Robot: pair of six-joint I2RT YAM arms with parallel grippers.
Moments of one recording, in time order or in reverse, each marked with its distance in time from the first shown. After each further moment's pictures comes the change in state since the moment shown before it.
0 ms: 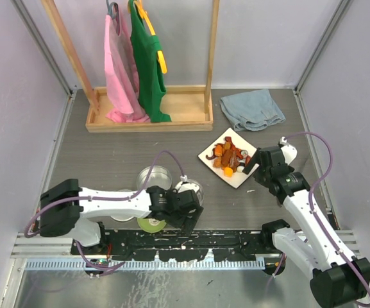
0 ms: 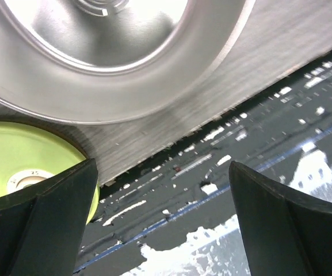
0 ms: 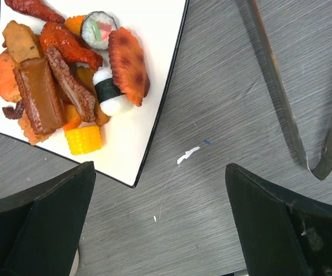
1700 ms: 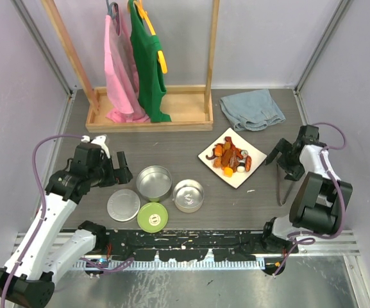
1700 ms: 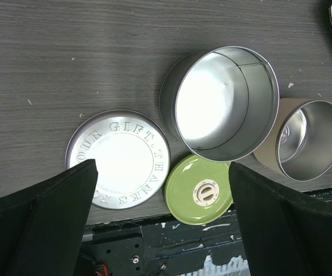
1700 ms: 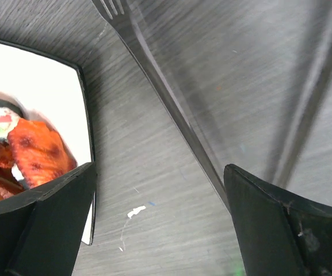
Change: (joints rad) left arm 1.016 -0.733 -0.053 -0.304 0.180 0.365; right arm -0.627 0.667 0.229 0.101 -0.455 -0.430
